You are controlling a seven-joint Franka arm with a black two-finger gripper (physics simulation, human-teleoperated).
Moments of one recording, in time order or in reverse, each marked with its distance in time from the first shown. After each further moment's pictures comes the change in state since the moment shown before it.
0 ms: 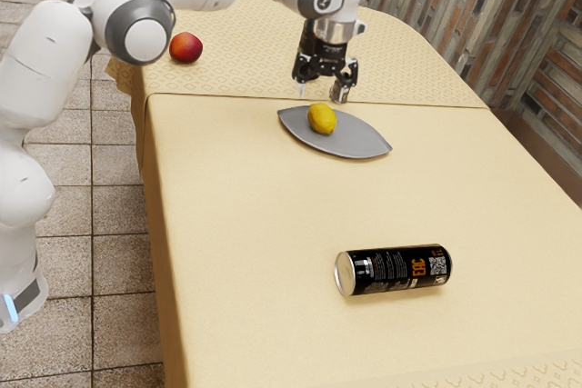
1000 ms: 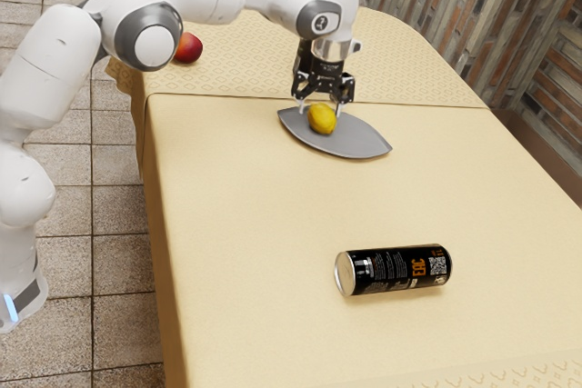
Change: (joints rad) arm 0.015 0.080 0.001 -0.013 -0.004 0.090 0.035
